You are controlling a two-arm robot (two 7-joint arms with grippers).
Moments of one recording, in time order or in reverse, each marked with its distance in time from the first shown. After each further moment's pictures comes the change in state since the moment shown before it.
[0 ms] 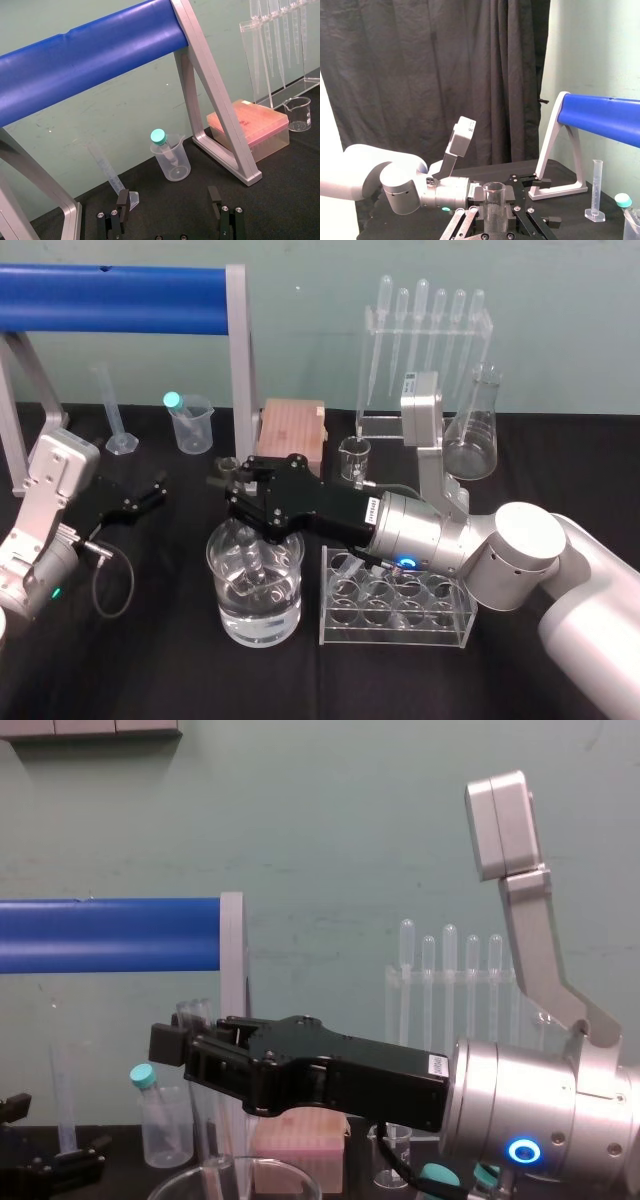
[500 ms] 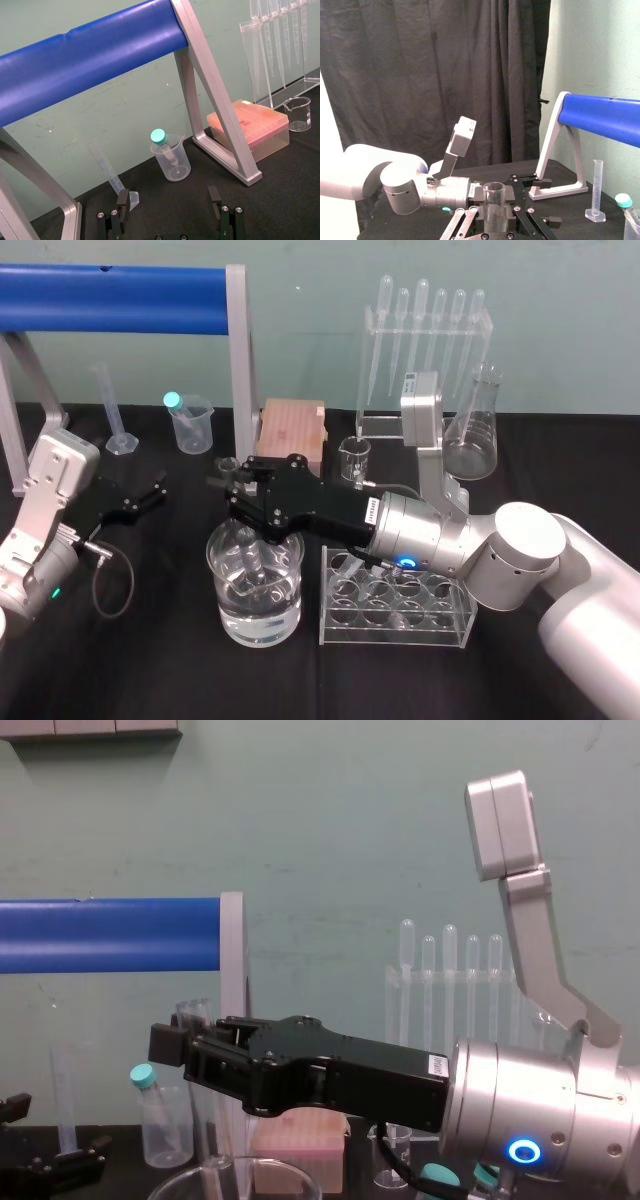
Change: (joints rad) left arm 0.000 0.000 0.000 0.000 0.000 0.000 0.000; right arm 0.000 0.000 0.000 0.000 0.000 0.000 0.001
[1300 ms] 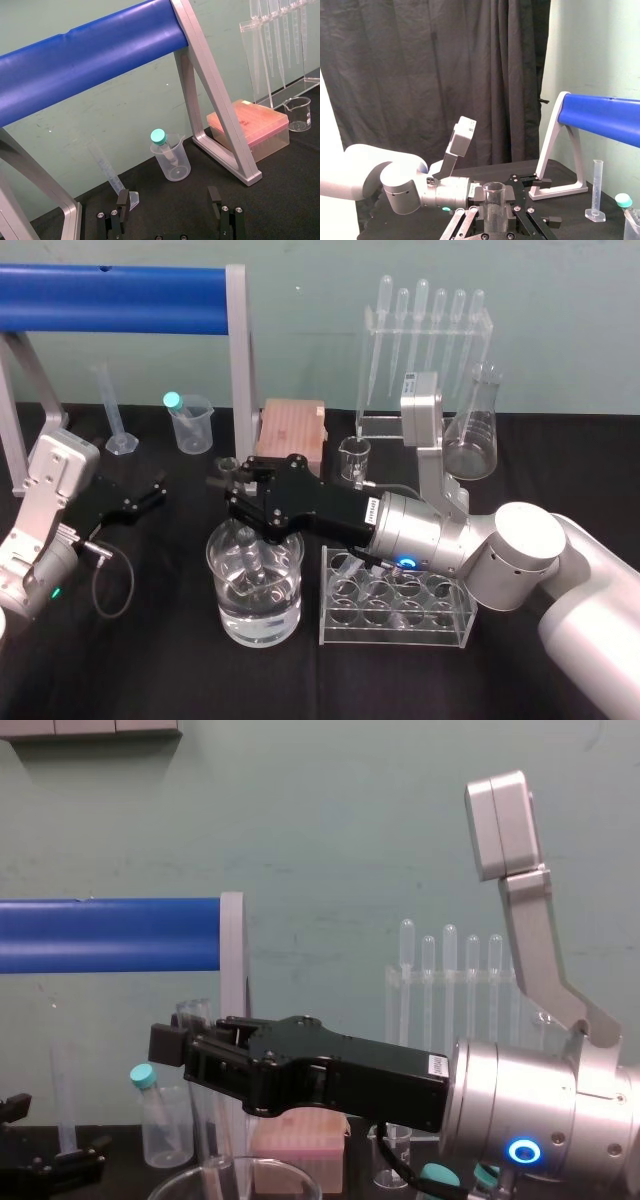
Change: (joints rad) left arm 0.000 0.000 0.000 0.000 0.000 0.000 0.000; right arm 0.000 0.000 0.000 0.000 0.000 0.000 0.000
